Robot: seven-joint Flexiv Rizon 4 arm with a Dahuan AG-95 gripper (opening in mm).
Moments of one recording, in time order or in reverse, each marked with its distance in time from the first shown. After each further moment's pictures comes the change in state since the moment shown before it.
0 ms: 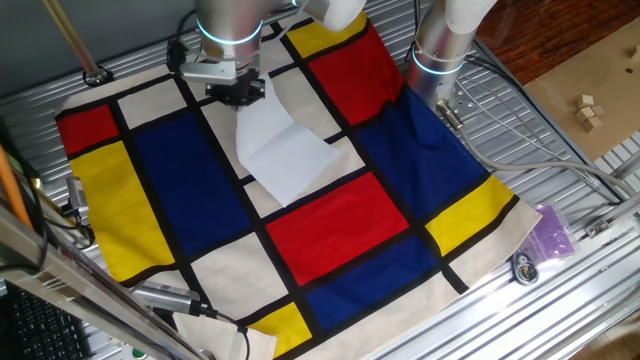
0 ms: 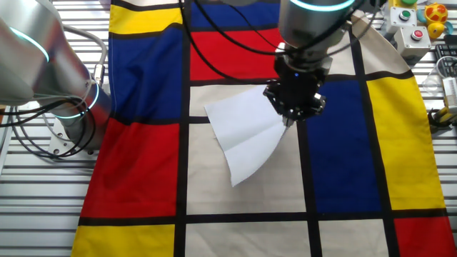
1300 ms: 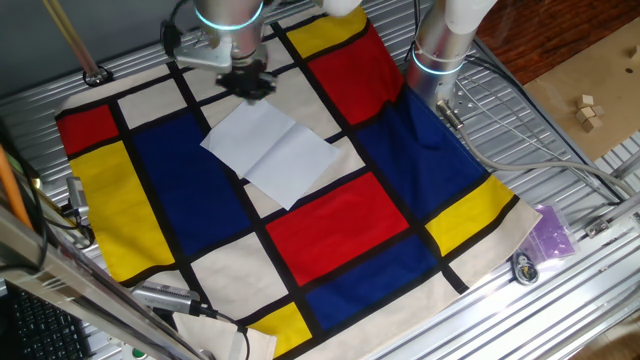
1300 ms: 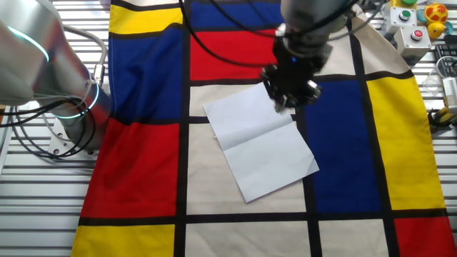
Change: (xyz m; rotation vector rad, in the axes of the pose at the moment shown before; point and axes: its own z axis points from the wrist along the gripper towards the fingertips) arm -0.006 0.051 -0.053 -0.126 -0.007 0.210
